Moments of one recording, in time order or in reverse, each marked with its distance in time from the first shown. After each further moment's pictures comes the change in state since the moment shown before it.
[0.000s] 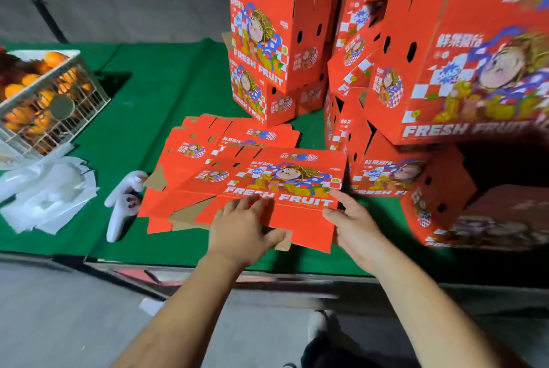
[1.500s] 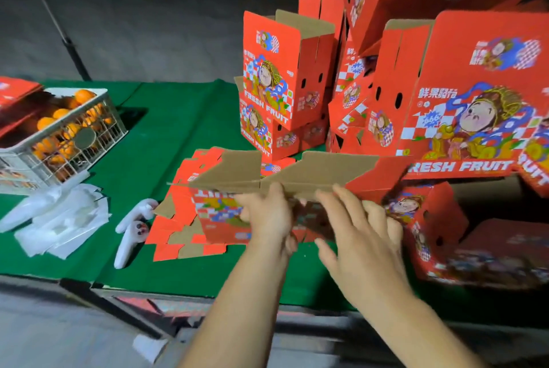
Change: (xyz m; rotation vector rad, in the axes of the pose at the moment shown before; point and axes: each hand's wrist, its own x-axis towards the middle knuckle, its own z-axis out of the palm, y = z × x) left_hand 0.013 0.096 -0.099 -1.726 0.377 -0.649; right_hand -0.089 -0.052 0.019 -1.391 0.507 -0.951
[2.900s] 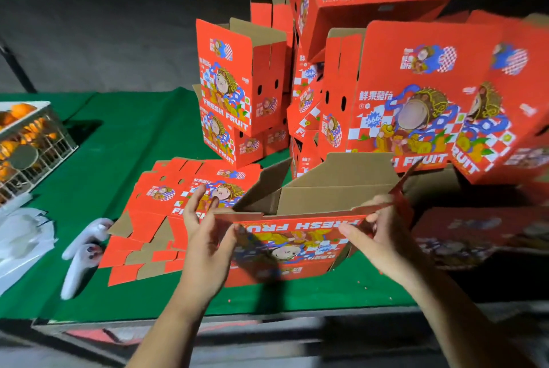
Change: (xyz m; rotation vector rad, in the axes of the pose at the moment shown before) left_hand 0.027 -0.044 -0.074 0.586 -0.384 0.889; right_hand -0.011 0.153 0.032 0.532 -0.107 0.402
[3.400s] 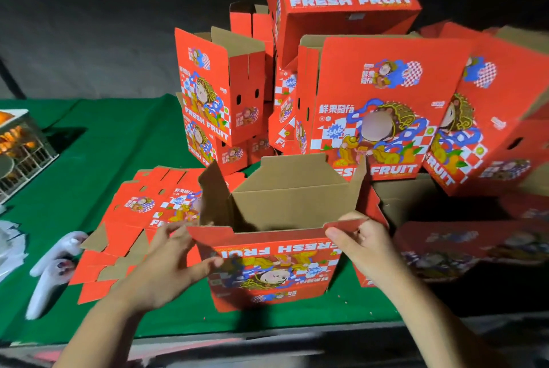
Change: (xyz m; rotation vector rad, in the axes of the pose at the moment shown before) left_hand 0.028 0.015 -0.024 0.484 -0.514 -0.051; right_hand 0.026 0.023 -0.010 0.458 -0.168 -0.043
